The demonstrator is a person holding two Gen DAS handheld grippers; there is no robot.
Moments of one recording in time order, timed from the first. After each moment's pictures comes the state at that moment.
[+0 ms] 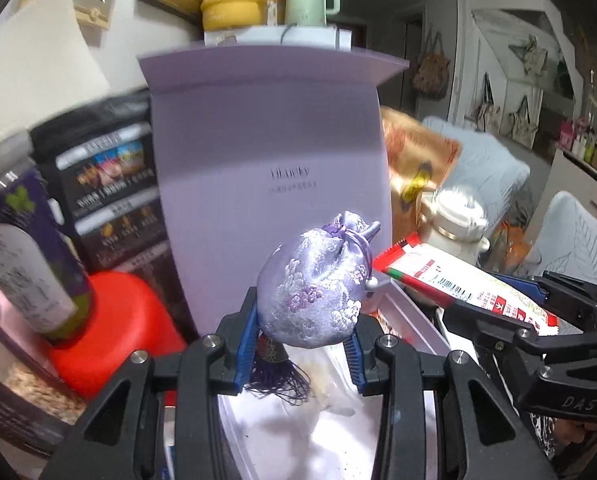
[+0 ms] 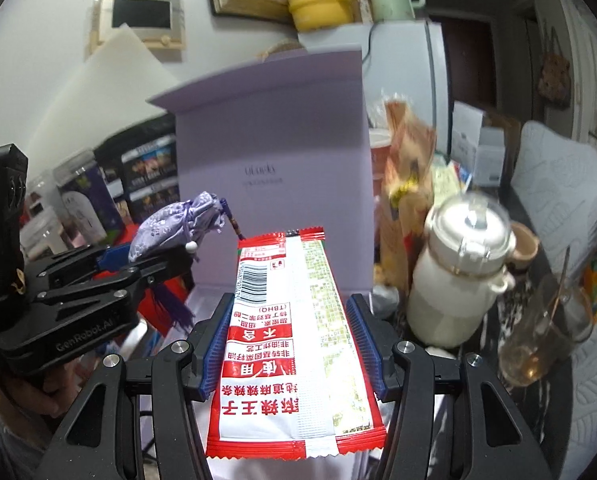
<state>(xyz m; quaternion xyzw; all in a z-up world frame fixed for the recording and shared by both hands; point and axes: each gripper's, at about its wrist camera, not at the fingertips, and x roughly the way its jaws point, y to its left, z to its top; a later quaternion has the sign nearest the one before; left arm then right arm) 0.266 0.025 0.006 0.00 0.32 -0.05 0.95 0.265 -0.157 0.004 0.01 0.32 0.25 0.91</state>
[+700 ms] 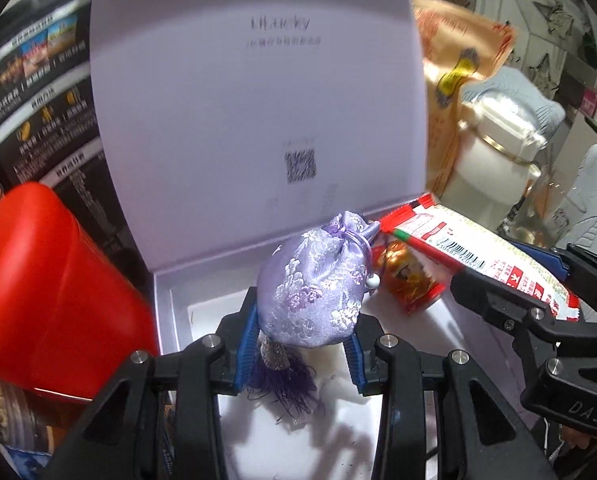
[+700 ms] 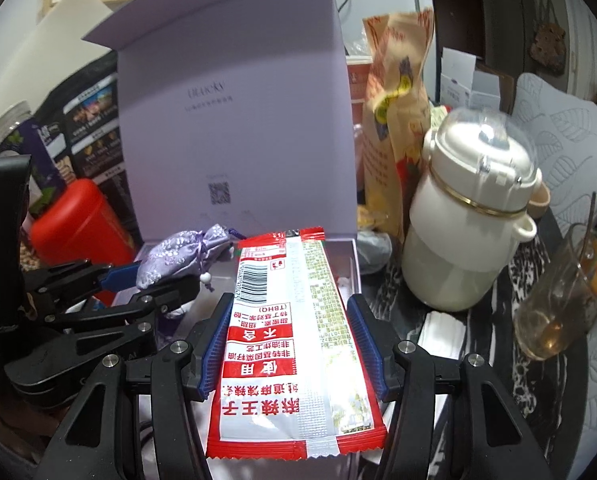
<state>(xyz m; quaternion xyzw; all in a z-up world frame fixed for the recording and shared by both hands) 0.307 0.018 -0.064 0.00 0.44 -0.04 0.90 0.299 -0.150 -0.053 0.00 0.40 0.21 0.89</state>
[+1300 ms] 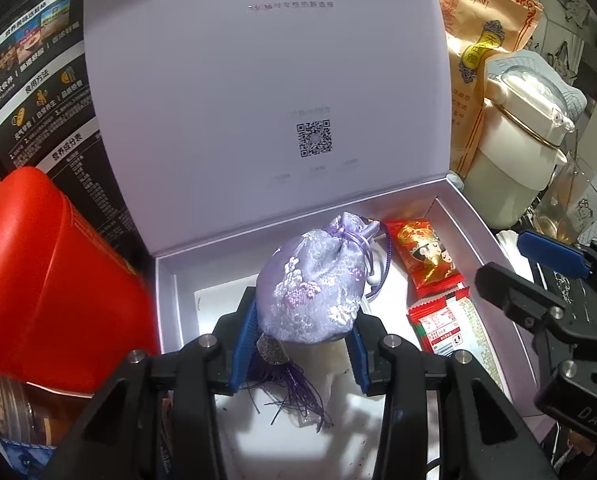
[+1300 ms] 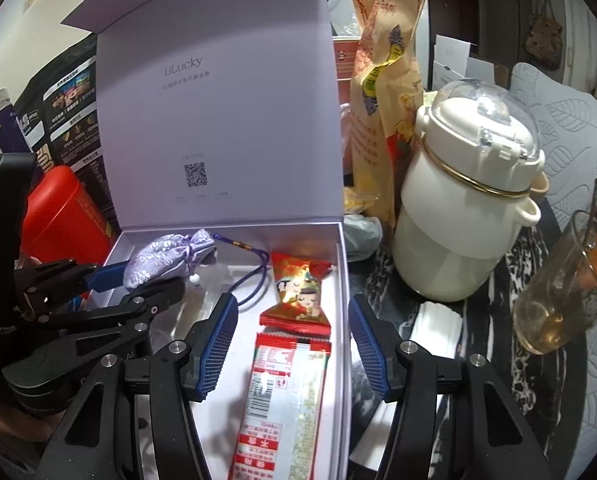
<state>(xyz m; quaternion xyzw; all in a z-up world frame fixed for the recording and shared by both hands) 0.327 0.001 -0.077 0.02 0.47 0.00 0.88 0.304 -0.152 -0.064 -0.01 0.42 0.19 0.89</state>
